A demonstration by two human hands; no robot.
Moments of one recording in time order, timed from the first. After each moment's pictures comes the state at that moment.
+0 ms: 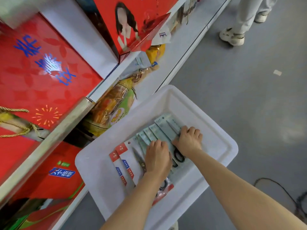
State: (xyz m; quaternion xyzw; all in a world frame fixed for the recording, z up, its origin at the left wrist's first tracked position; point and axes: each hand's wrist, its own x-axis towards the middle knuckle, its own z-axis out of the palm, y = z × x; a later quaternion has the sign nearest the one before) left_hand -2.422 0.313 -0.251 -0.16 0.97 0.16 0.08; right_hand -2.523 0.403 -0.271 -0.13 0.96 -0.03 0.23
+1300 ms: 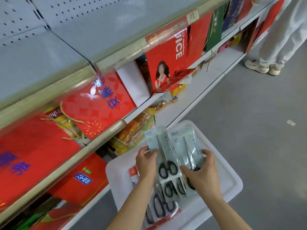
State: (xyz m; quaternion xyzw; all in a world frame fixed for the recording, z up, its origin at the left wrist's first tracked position) left_hand -2.418 0.246 -0.158 -0.53 0.56 0.61 -0.17; right_hand -2.464 0.406 -0.100 -0.04 0.89 -0.42 0.17
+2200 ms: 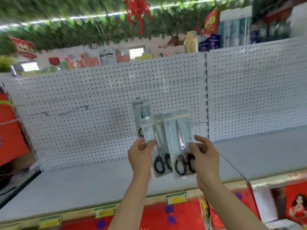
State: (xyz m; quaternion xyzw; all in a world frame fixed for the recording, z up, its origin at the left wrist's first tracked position) left_hand -2.091 0.047 0.335 -0.40 0.49 0.43 -0.64; right_hand -2.227 0.131 0.329 -0.32 0.51 -0.76 0.24
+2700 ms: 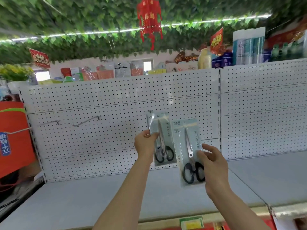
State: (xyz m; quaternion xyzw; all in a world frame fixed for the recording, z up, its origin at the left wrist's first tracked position) left_hand -2.073 -0.063 0.390 -0.45 0.52 0.40 -0.61; right_hand -2.206 0.092 0.354 -0.32 0.49 -0.77 0.27
